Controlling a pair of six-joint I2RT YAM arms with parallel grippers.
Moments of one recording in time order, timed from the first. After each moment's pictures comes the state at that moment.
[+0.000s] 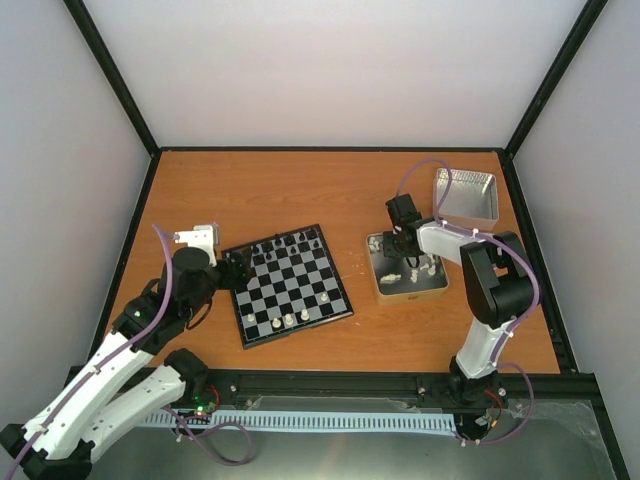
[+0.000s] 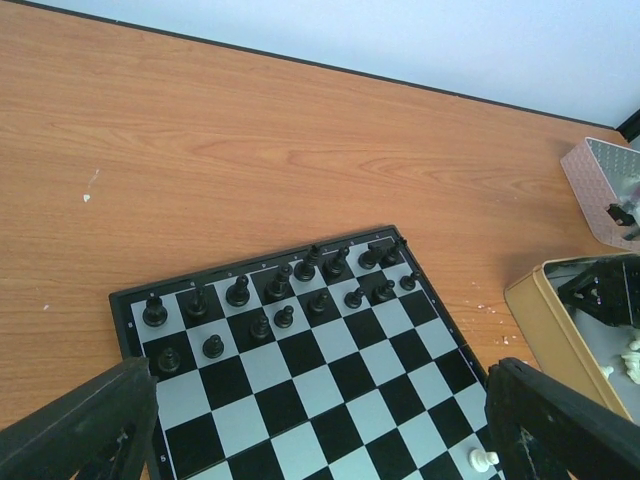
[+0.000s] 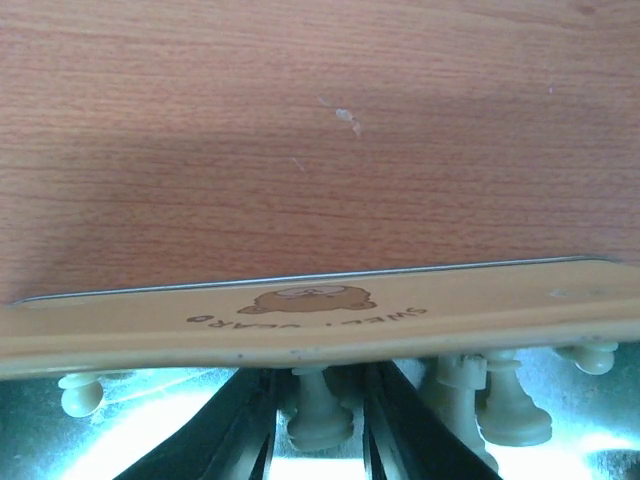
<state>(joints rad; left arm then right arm) -0.61 0.62 0.73 -0.62 -0.30 -0.50 0.35 1.79 1.03 -0.38 0.13 0.26</state>
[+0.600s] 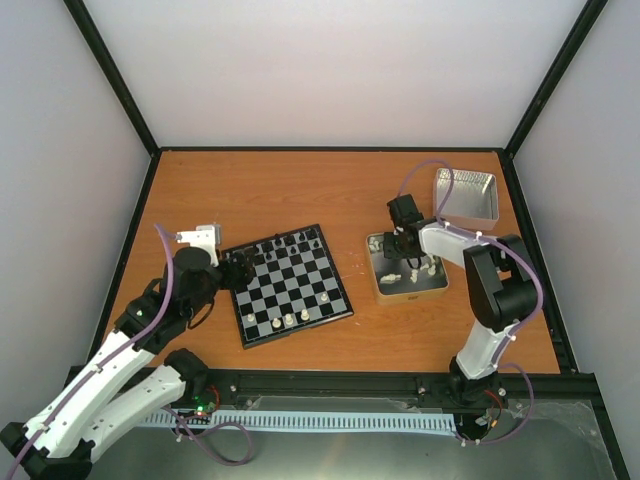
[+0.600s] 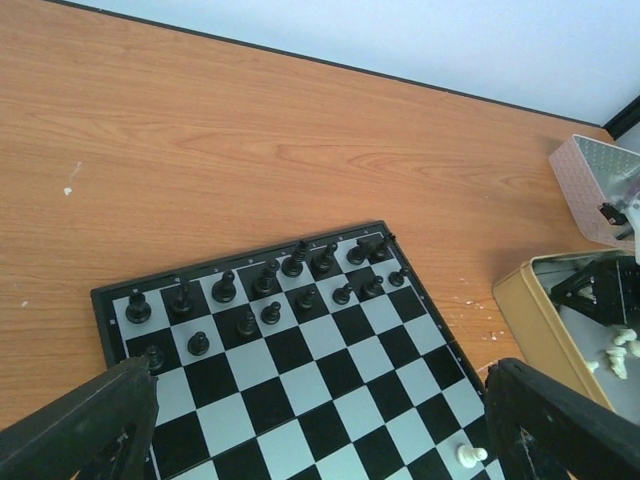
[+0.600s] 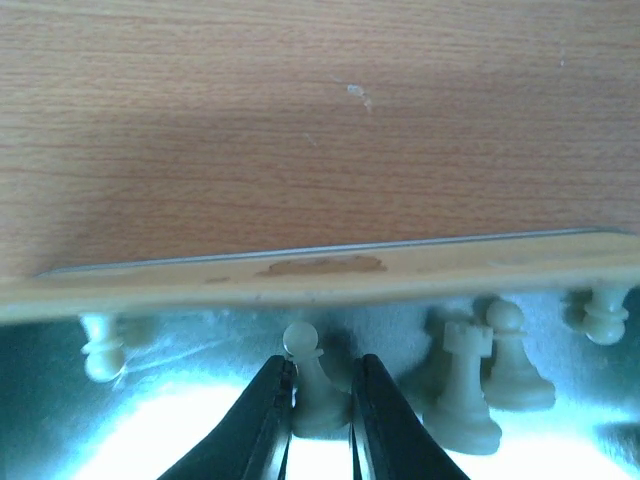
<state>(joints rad) -0.61 0.62 0.71 -0.60 -0.28 -0.51 0.35 1.78 1.02 -0.40 0.11 0.27</state>
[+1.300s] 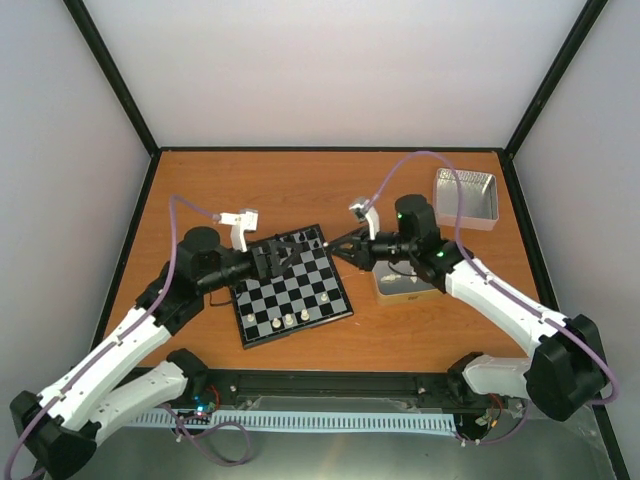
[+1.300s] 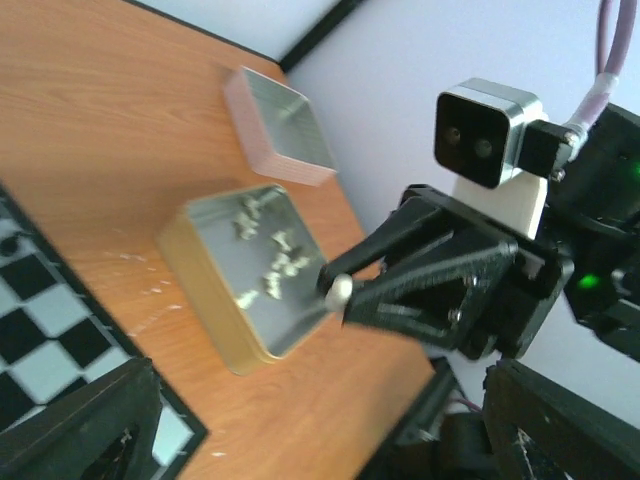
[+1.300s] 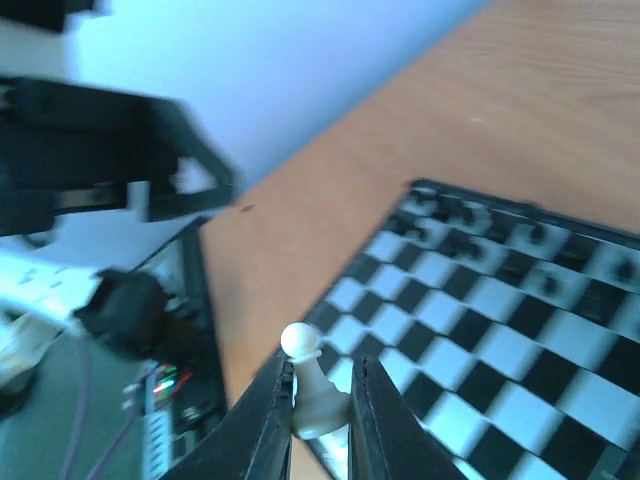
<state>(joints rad) -0.61 0.77 0.74 -0.27 0.32 -0.71 0.52 1.24 0.88 -0.11 -0.74 0.26</state>
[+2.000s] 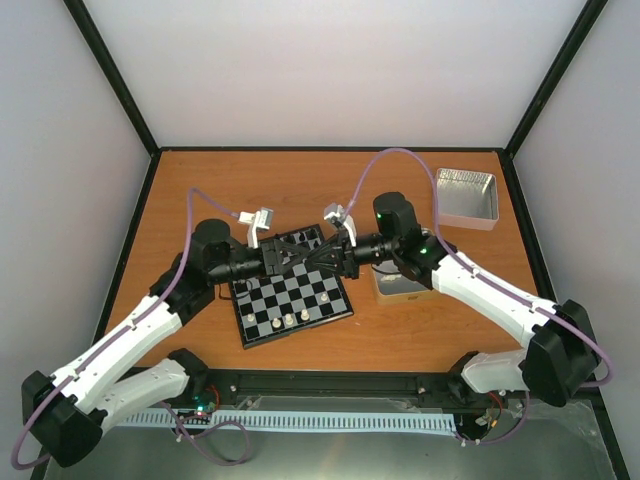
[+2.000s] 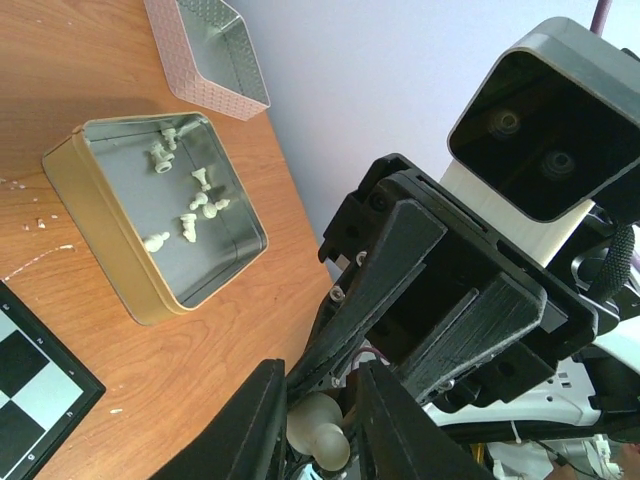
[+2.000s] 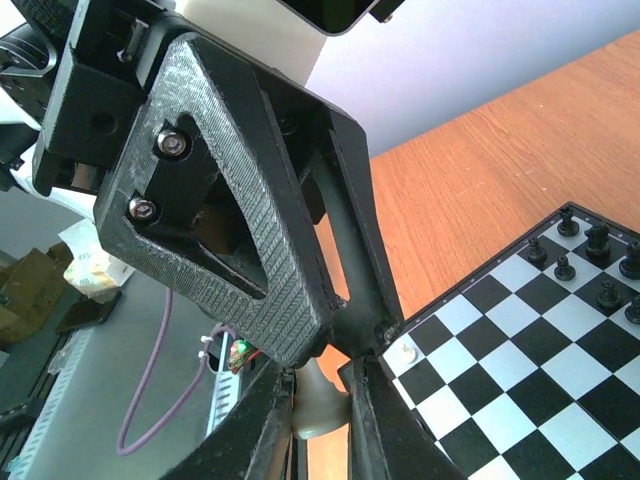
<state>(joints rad) -0.61 0.90 0.74 -0.12 0.59 -0.90 0.70 1.31 0.97 -0.09 -0.91 0.18</state>
